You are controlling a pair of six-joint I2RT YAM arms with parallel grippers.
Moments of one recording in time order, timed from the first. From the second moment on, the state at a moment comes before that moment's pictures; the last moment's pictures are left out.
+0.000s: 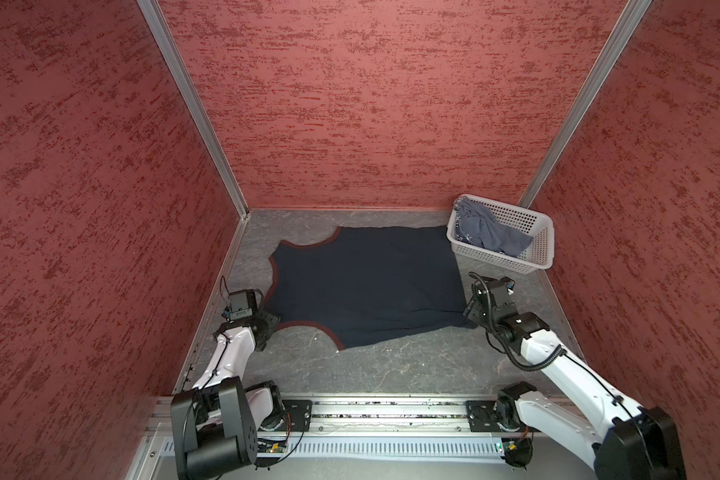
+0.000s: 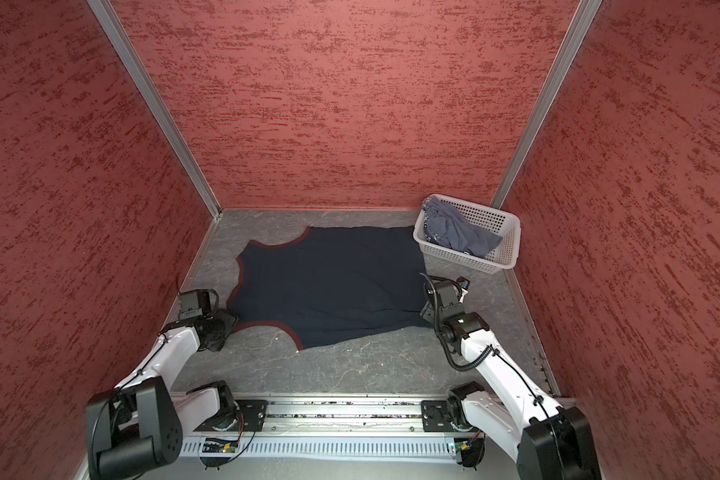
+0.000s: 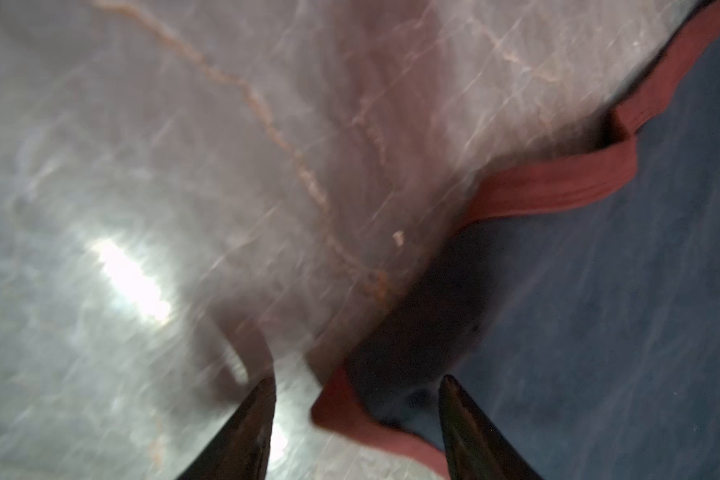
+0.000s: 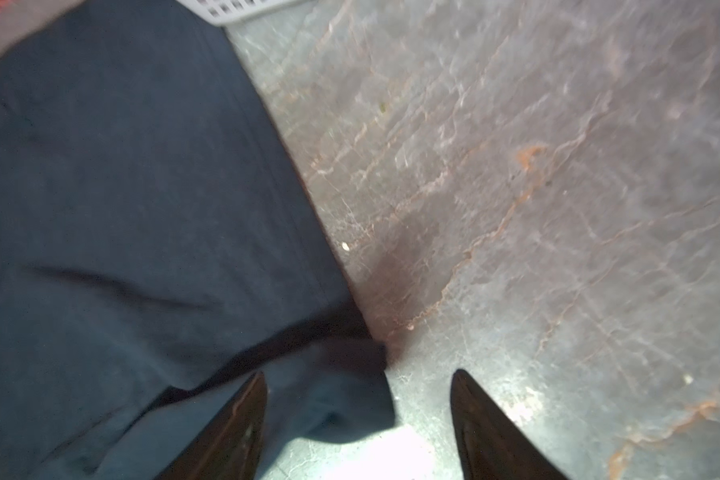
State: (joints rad) left arm 0.30 1.12 0.46 -0.47 0.06 -0.84; right arm 0.30 0.97 0.60 -0.58 0.29 0.79
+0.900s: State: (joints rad) left arm 0.35 1.21 0.58 -0.32 0.08 -0.76; right arm 0.48 1.40 0.65 -0.38 0.13 0.76
